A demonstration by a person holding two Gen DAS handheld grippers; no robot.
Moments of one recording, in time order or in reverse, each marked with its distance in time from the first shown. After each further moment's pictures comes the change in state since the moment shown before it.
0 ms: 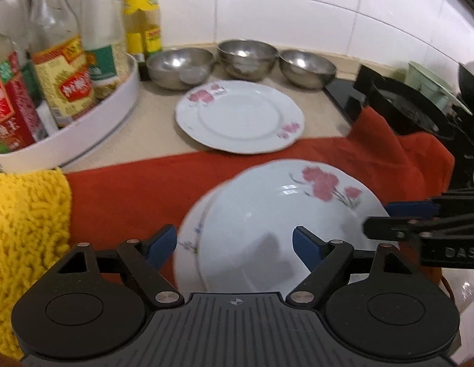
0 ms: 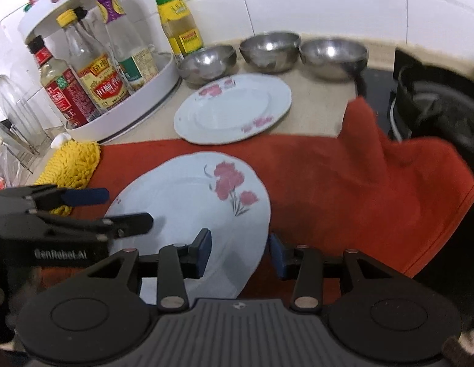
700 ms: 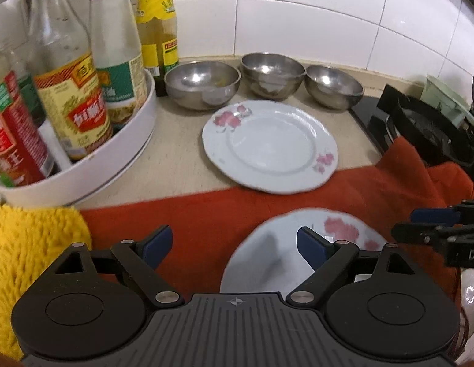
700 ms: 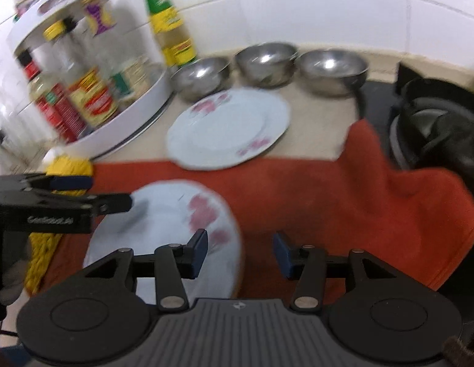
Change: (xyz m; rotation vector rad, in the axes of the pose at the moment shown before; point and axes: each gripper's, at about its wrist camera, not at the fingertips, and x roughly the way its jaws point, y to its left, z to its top) left arm 0.021 0.034 0.044 0.005 -0.001 -0.007; right arm 0.015 -0.010 0.029 0.049 -0.020 -0.042
